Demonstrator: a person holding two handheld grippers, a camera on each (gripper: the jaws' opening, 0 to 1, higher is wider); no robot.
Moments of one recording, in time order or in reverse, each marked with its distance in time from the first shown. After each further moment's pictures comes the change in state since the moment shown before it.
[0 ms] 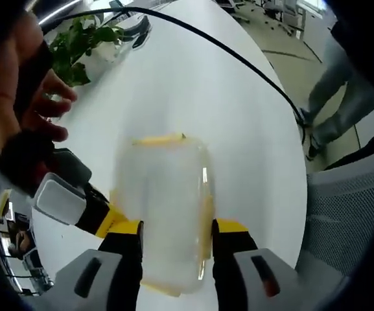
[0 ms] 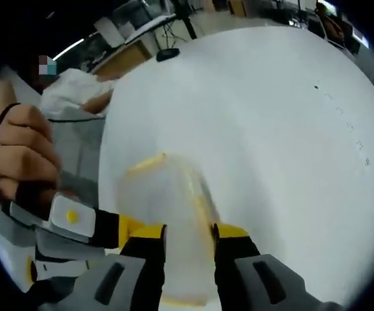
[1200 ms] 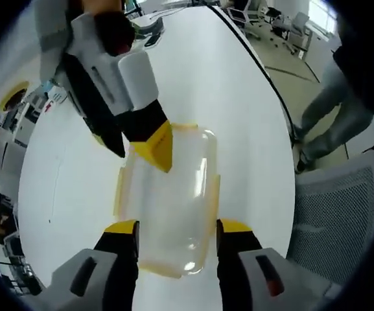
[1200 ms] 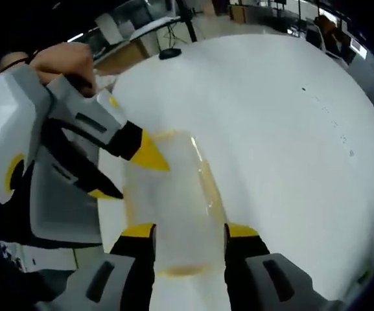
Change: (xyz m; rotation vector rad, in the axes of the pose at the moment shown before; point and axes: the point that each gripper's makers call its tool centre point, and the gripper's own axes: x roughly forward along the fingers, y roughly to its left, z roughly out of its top) left arm -0.019 0.014 -0.025 -0.119 -0.032 -0.085; right arm -0.023 0.016 -0.033 -0.063 0.002 -0.073
